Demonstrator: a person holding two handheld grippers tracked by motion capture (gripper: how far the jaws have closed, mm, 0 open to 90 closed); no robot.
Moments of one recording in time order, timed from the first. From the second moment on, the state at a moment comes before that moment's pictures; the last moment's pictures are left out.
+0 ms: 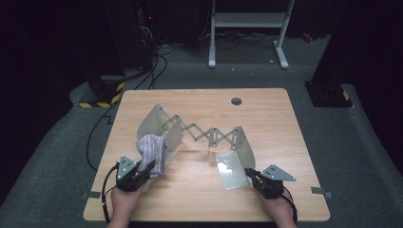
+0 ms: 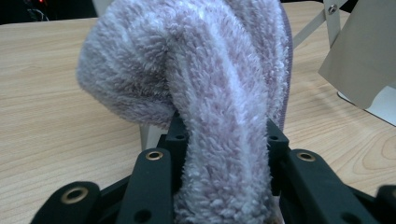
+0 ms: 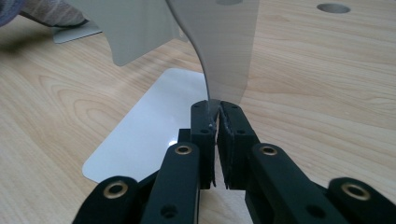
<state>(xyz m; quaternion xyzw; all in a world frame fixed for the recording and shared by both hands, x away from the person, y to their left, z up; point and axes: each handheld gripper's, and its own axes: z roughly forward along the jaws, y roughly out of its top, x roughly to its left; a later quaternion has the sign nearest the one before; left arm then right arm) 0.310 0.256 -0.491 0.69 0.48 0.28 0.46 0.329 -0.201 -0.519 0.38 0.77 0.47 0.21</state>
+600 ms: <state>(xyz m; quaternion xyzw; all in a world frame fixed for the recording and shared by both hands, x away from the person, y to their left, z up) 0.312 0.240 -0.495 0.71 0.46 0.27 0.45 0.329 -0.210 -0.519 0.41 0.75 0.46 0.24</state>
